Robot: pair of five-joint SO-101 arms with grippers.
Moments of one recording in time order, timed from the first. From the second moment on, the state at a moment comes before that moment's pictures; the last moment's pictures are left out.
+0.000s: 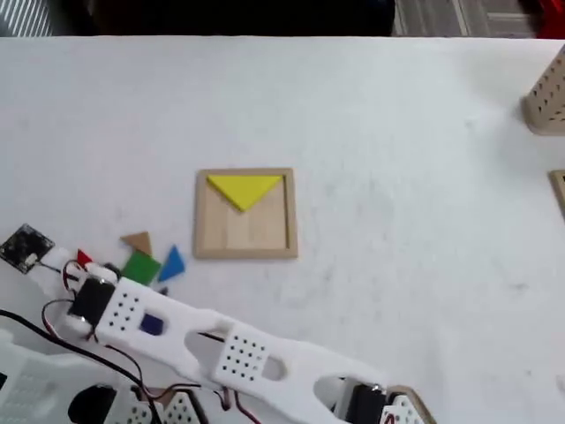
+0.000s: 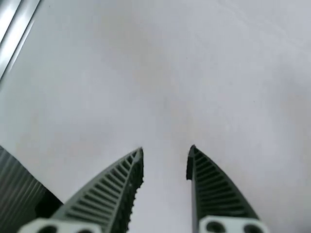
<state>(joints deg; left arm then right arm) -76.9 8.6 -12.0 75.7 -36.7 -75.0 79.0 -89.1 78.3 -13.6</state>
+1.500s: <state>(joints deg) -76.9 8.6 -12.0 75.7 -36.9 -73.5 82.6 -91.3 71.7 -32.7</state>
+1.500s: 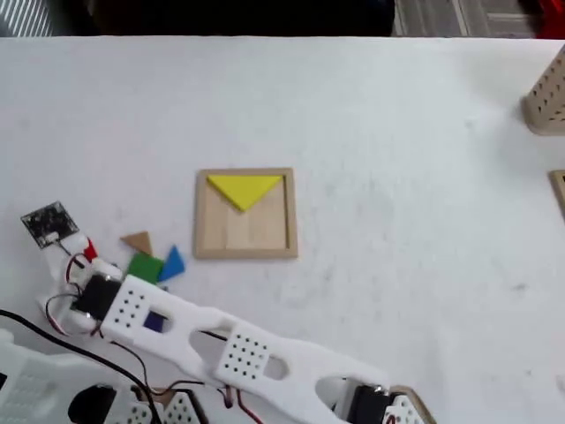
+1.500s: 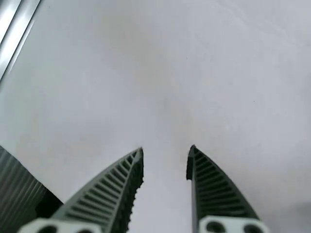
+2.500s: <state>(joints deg) -76.9 8.6 -12.0 77.1 -39.8 -70.2 80.3 -89.8 81.8 -26.3</state>
